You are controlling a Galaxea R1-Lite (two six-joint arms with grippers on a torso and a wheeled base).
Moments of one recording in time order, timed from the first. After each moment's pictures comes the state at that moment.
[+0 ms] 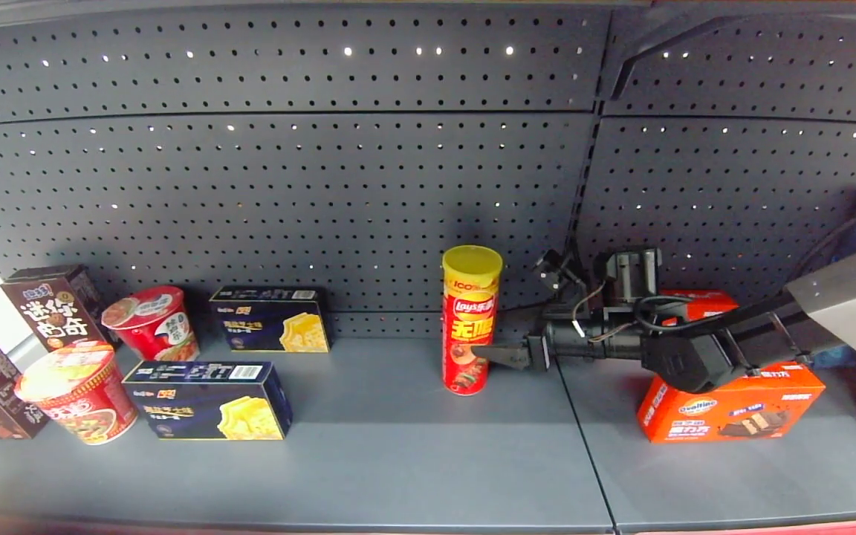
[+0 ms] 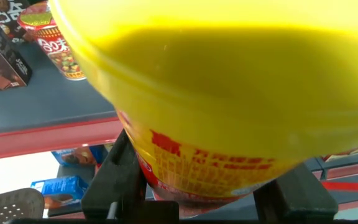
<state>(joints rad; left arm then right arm) -0.24 0.10 -0.23 0.27 0.08 0.00 0.42 2.12 -1.20 -0.58 0.67 -0.18</state>
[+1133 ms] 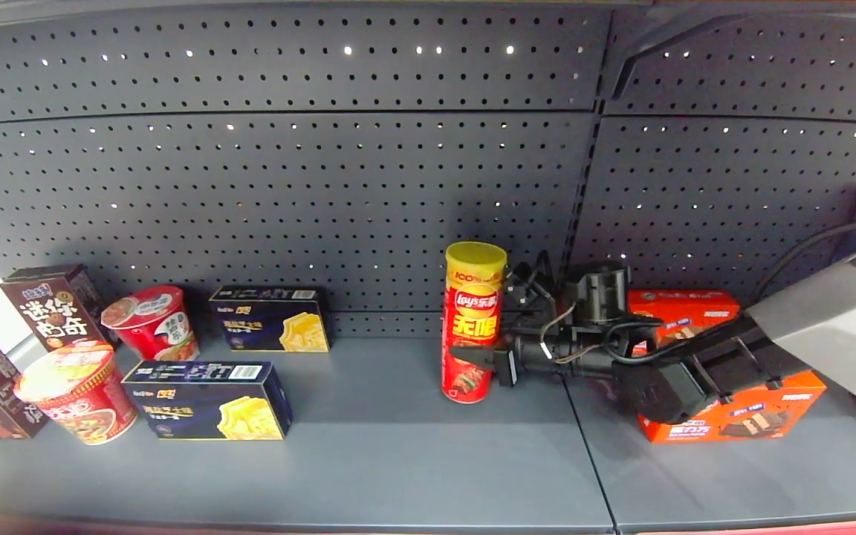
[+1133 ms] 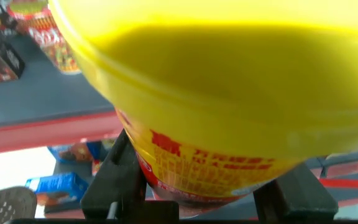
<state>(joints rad) -0.24 0.10 -0.17 0.25 0.08 -0.01 0.53 2.12 -1.13 -0.72 0.54 -0.08</state>
